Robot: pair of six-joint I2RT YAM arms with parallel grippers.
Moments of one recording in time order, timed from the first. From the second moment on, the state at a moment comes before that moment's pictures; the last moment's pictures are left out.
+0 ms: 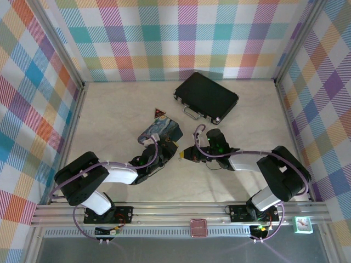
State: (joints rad) left arm -0.84 1.53 0.44 0.71 -0.16 -1.33; right arm 0.62 1.53 0.55 0.40 -0.69 0.84
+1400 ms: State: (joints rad) left arm -0.85 1.56 0.45 0.74 -0.17 -1.33; right arm 0.62 1.48 0.54 0.34 -0.65 0.82
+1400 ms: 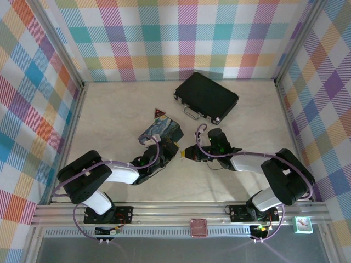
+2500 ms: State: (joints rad) left arm -0.86 1.56 0.45 0.76 -0.19 -1.33; right arm 0.63 1.50 0.51 0.40 -0.66 0.85
